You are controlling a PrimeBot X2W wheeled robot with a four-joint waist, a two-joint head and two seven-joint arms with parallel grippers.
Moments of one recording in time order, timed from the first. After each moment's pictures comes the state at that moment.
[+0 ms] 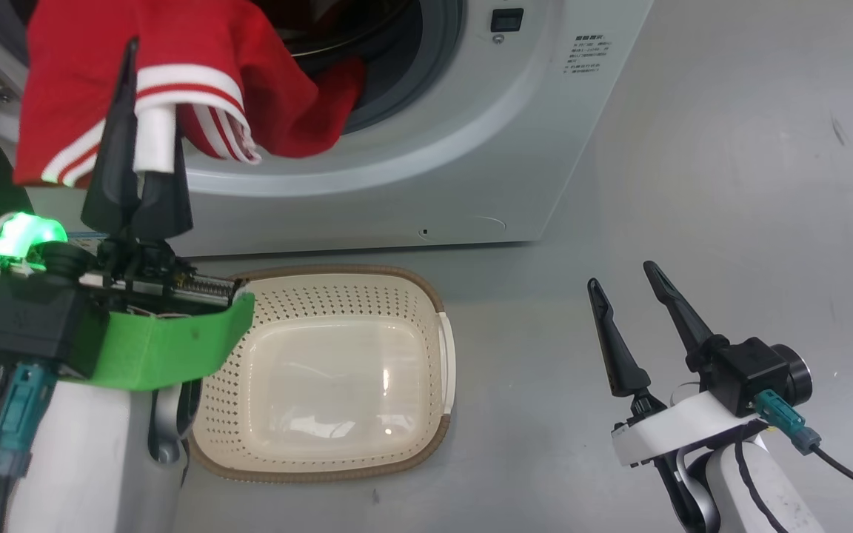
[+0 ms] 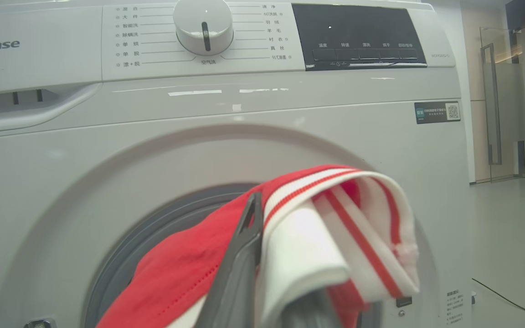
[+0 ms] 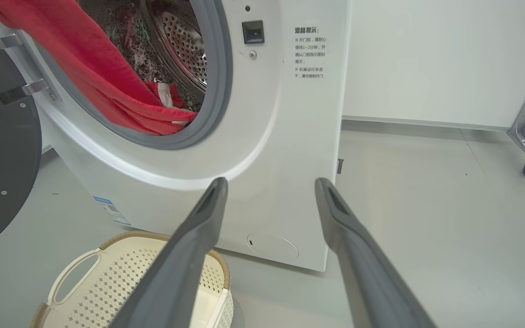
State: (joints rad) left arm -0.41 0.08 -0.20 -0.21 -0.22 0.06 -0.26; right arm -0.10 -0.05 0.23 0.13 0.20 0.09 -0.26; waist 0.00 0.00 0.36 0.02
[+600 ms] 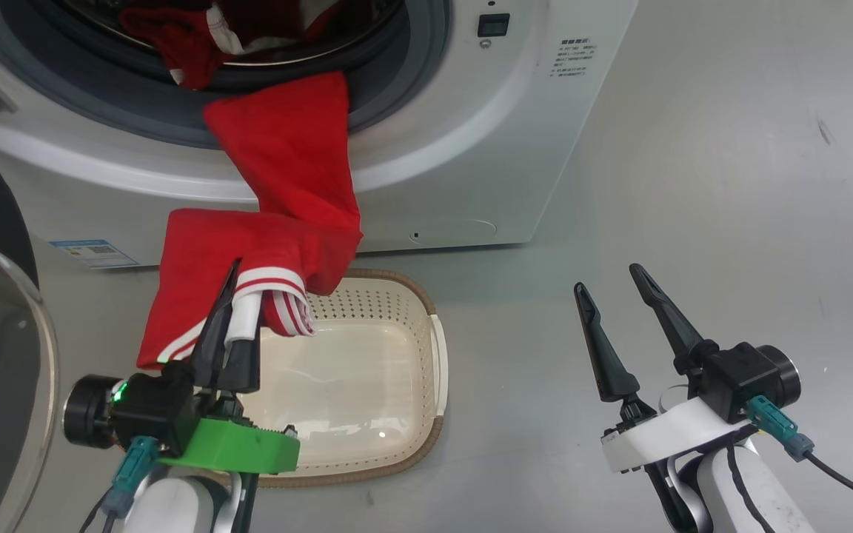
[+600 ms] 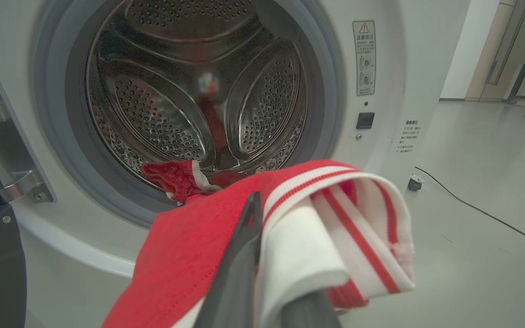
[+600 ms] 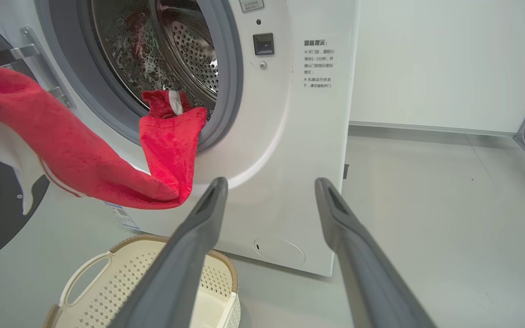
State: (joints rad) left arm -0.12 0.07 -0.28 -0.06 -0.29 0.07 -0.25; right arm -0.09 -0.05 0.26 0.10 0.21 0.09 -0.26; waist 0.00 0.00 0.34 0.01
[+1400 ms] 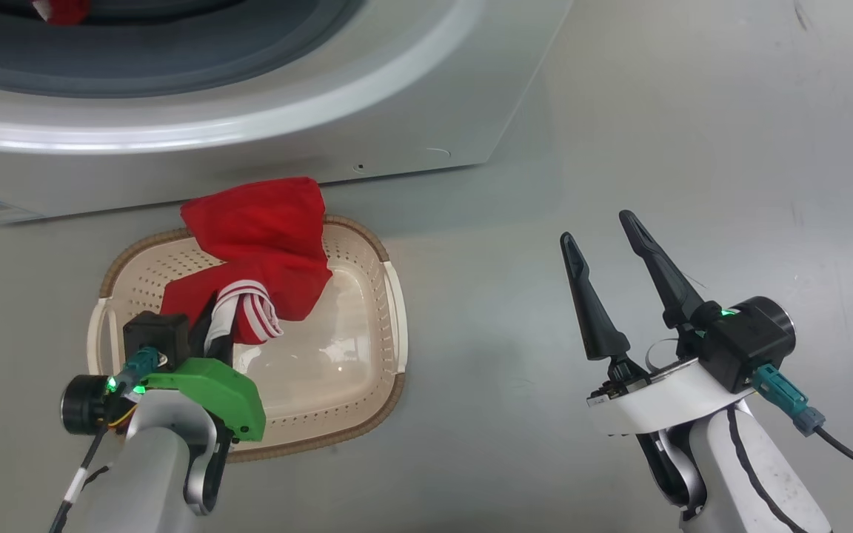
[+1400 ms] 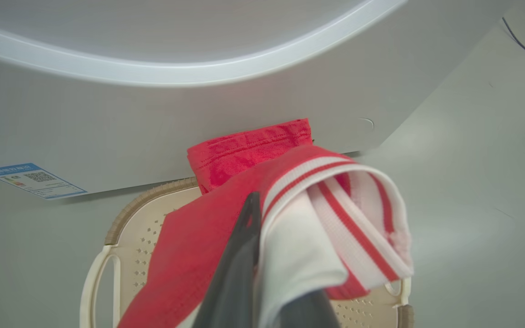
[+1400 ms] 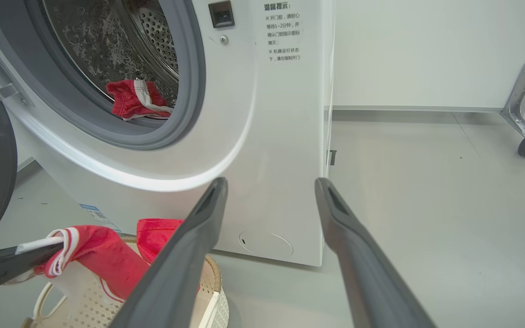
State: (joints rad) left arm -0.32 0.07 -0.25 0.47 -0.35 0.03 -0.12; right arm -0.16 -0.05 0.30 0.02 0.25 0.09 -0.26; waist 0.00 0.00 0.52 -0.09
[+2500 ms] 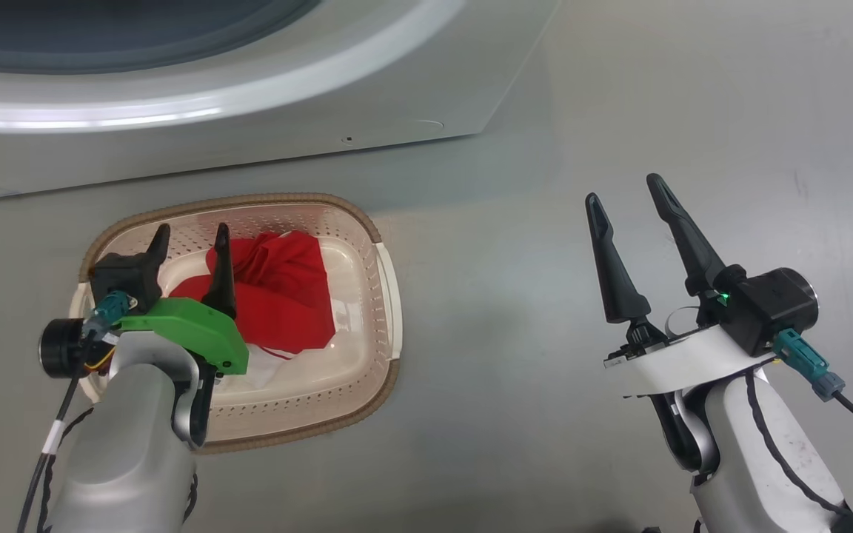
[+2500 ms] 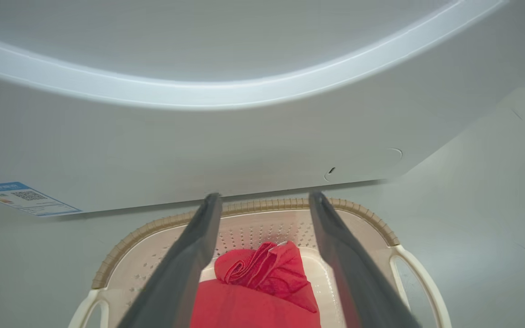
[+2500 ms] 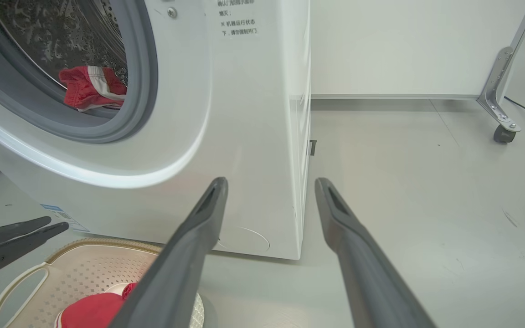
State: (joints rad) left arm -0.54 0.05 -0.22 0.73 -0.38 0.00 -0.25; right arm -0.24 -0.05 0.26 0.07 0.25 0.08 -0.26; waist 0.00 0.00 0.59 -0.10
